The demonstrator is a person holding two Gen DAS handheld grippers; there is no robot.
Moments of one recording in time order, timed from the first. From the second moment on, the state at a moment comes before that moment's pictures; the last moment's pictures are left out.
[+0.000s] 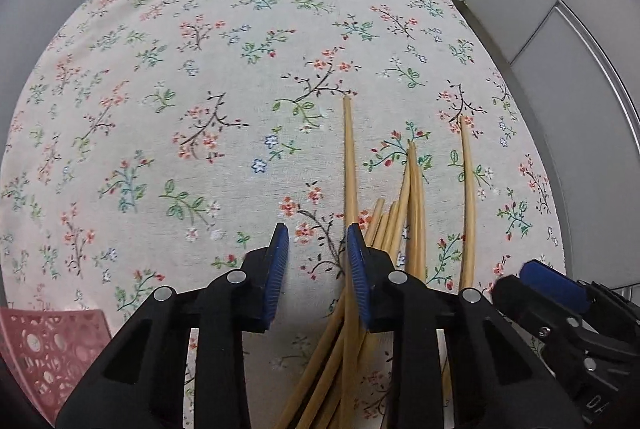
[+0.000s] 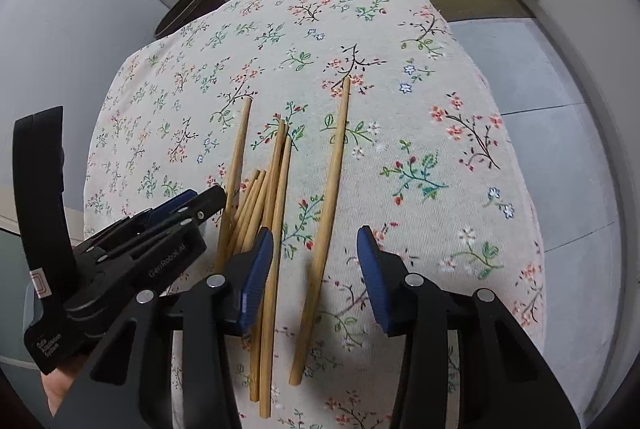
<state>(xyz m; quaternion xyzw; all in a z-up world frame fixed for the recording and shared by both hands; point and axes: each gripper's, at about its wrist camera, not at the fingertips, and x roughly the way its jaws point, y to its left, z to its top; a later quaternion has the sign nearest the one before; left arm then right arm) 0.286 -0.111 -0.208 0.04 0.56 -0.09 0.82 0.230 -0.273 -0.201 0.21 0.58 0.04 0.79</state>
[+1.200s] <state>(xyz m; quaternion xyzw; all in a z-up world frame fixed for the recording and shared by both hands) 0.151 0.029 -0.047 -0.08 0.37 -0.17 0.91 0.241 -0.226 -0.146 0.15 0.49 0.08 0.85</state>
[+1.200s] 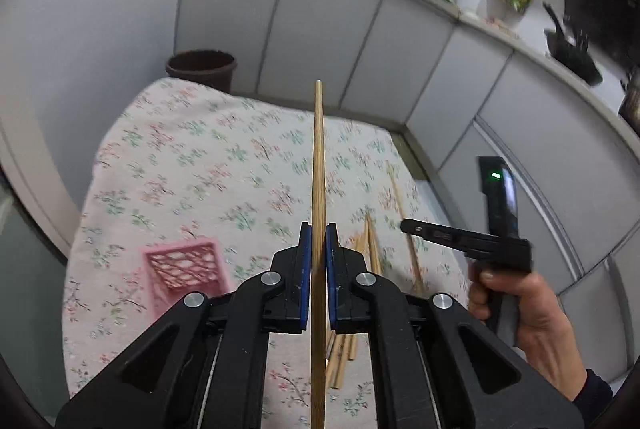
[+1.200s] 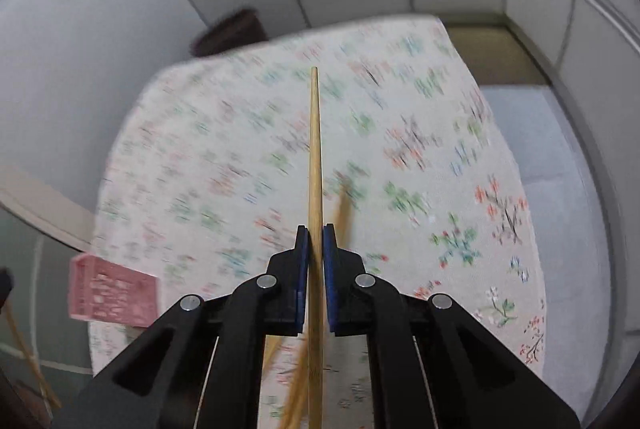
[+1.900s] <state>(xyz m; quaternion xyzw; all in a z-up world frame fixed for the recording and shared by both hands) 0.174 0.115 -0.066 -0.12 0.16 -0.14 0.97 0.199 -0.116 -0.040 0.21 0.25 0.22 0.92</state>
